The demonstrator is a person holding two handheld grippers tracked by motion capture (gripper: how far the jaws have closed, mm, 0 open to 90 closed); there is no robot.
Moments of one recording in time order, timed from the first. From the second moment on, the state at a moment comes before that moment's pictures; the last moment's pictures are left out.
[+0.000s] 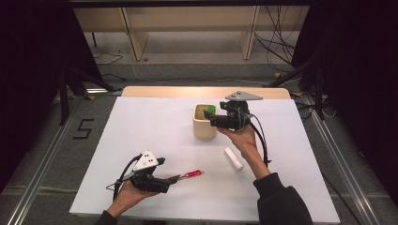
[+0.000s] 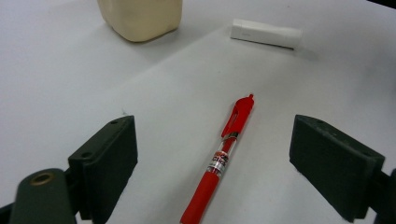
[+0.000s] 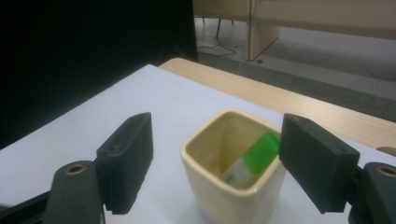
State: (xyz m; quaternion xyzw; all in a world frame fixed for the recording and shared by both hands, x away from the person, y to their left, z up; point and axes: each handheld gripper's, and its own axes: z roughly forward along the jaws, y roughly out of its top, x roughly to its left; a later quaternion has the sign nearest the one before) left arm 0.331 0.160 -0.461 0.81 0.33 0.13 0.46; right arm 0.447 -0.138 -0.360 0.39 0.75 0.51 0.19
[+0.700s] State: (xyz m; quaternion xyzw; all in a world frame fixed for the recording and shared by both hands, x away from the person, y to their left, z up) left arm 0.338 0.147 -0.450 0.87 0.30 0.12 0.38; right arm 0.378 -0.168 -0.390 0.36 0.76 0.52 0.15
